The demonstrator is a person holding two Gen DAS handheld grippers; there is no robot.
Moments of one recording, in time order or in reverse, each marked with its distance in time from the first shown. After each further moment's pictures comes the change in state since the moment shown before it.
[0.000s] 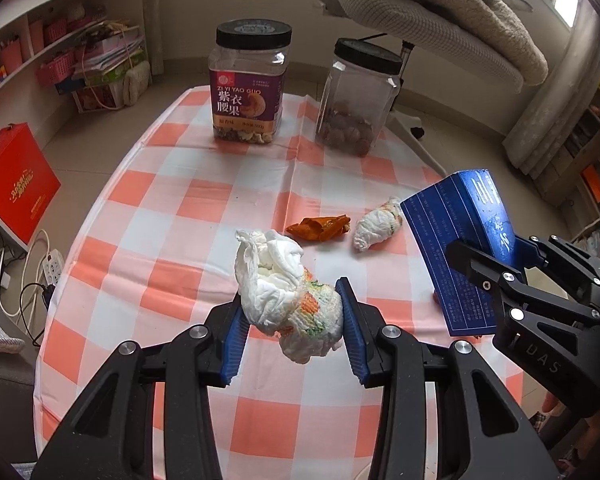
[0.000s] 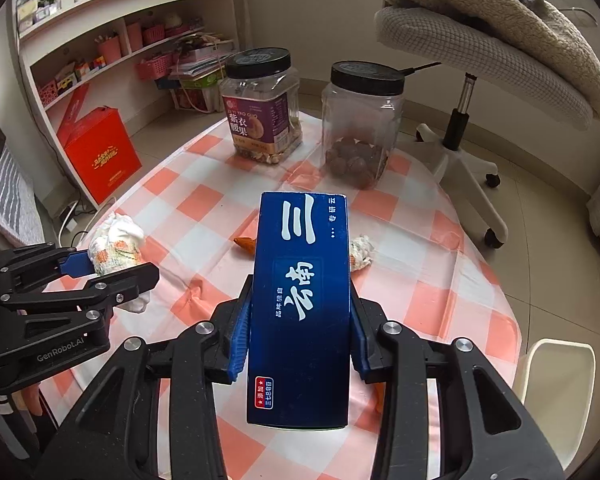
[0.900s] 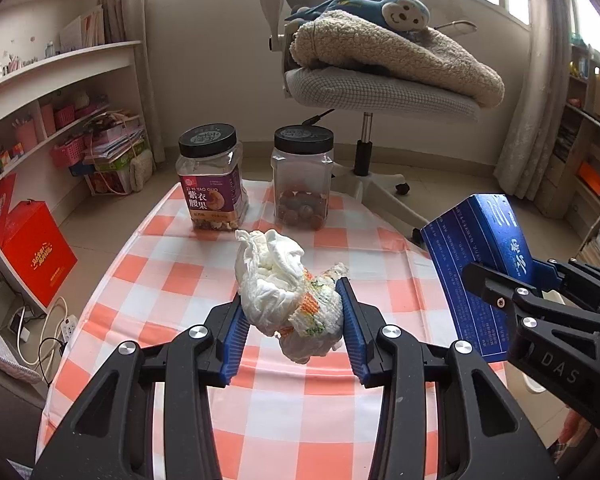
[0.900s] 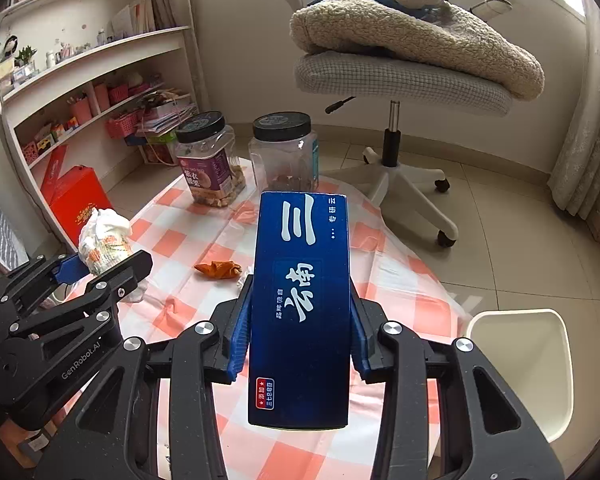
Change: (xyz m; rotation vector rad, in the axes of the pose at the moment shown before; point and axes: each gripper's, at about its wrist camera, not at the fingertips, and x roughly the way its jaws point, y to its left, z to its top) left arm -0.046 -0.090 -0.008 0.106 -0.280 0.066; right arm -0.079 -0.057 -0.029 0.143 -0.153 -0.084
